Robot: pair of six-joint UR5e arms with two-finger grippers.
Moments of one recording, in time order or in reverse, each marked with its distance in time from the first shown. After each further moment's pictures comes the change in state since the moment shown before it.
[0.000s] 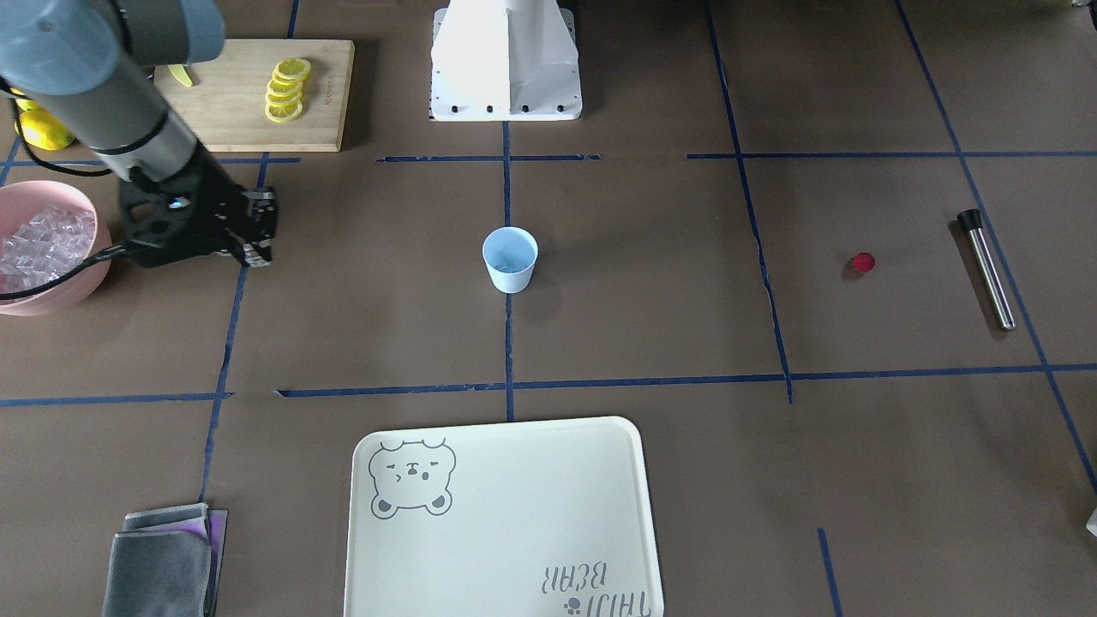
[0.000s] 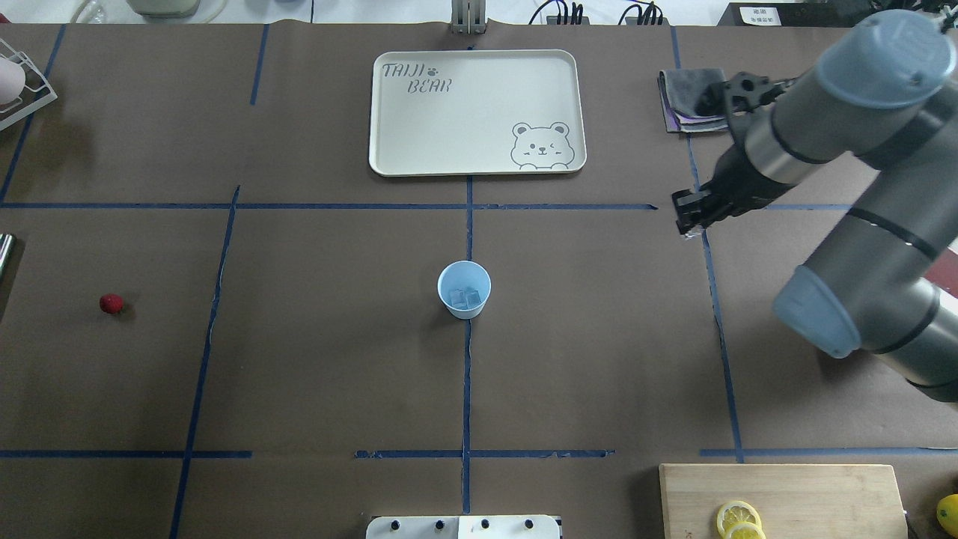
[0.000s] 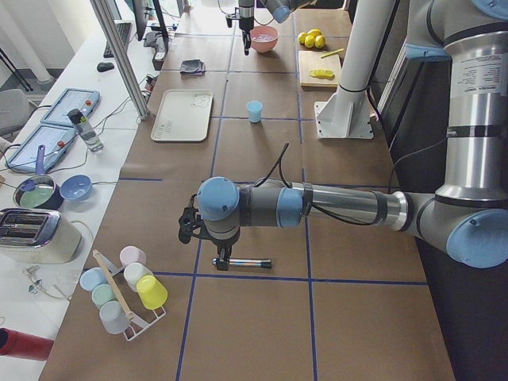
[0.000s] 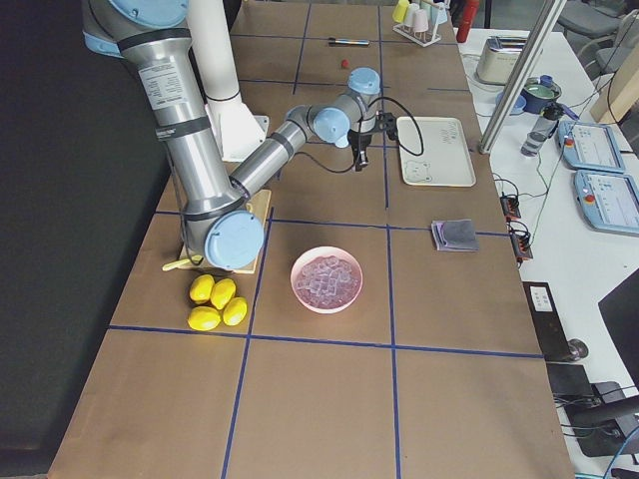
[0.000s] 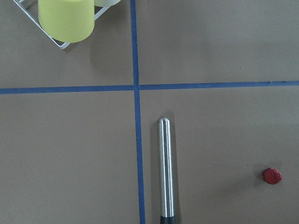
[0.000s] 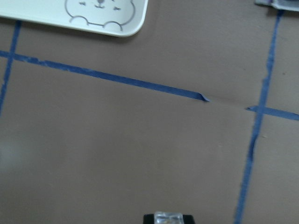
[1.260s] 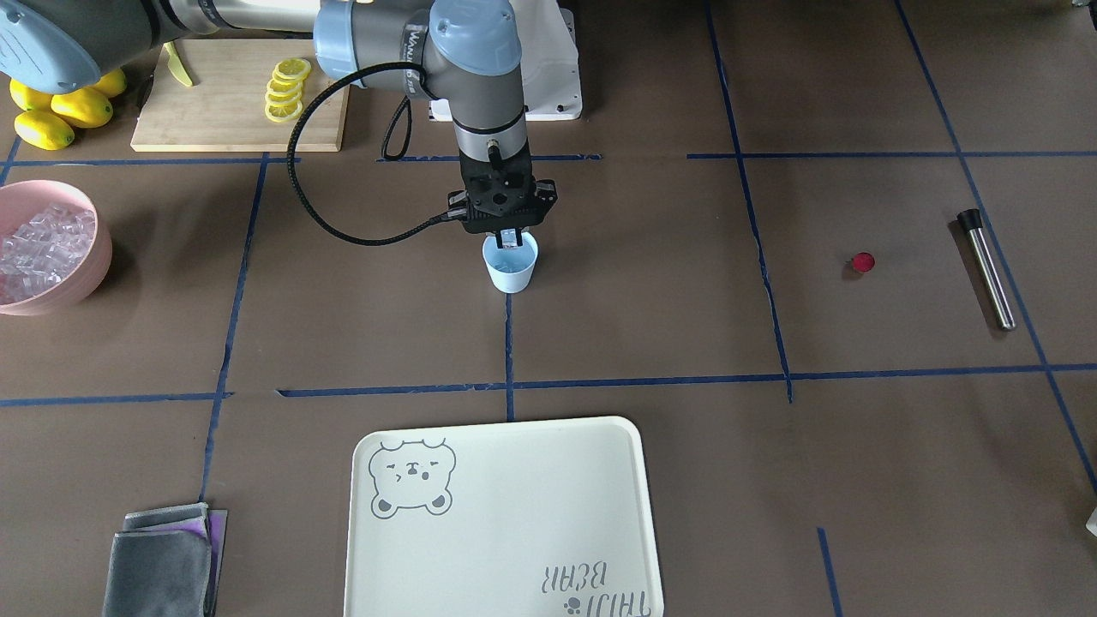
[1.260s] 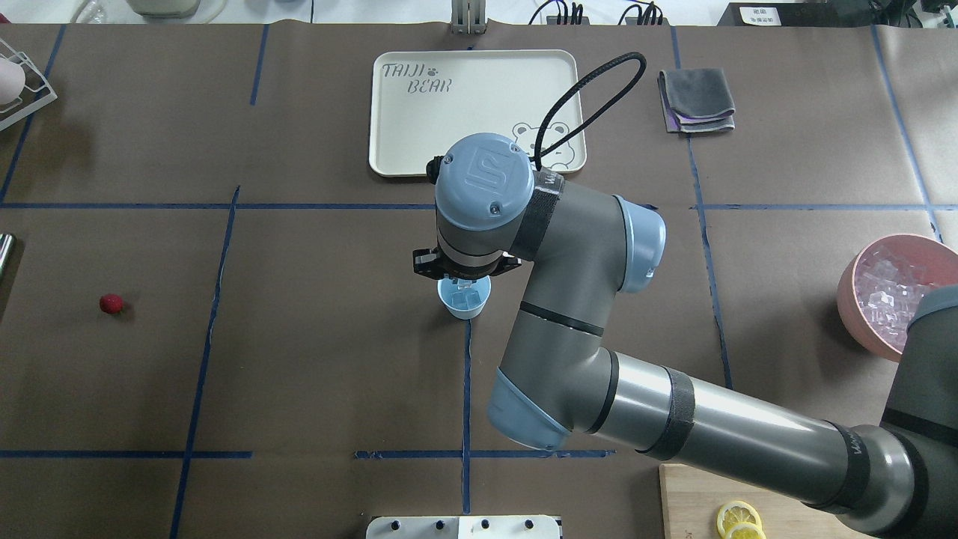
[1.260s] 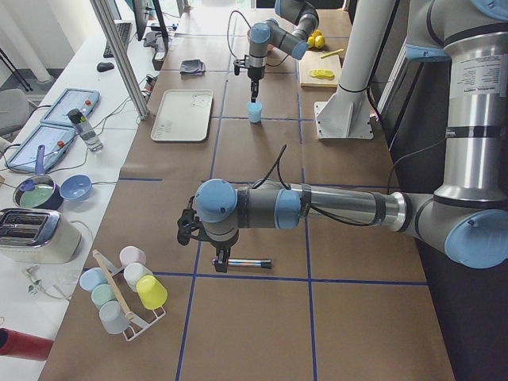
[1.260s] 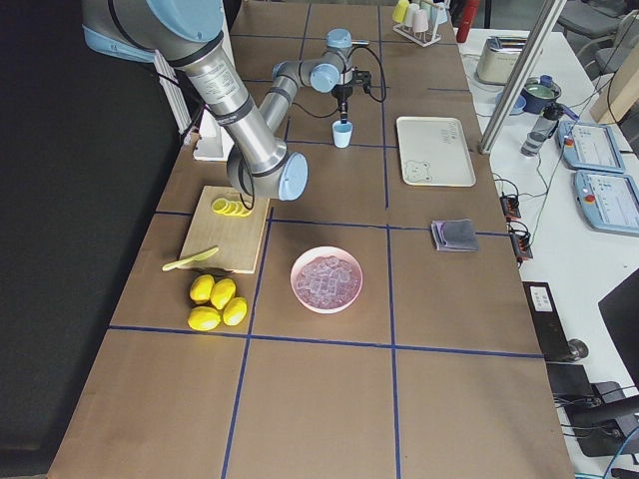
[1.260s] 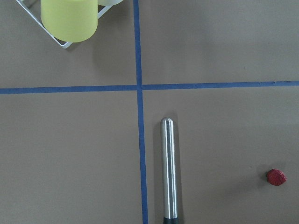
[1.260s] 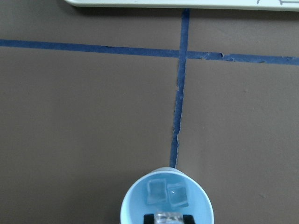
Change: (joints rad) left arm 0.000 -0.005 0.014 0.000 0.002 0.007; right arm -0.309 0.412 -0.299 -0.011 -0.278 0.340
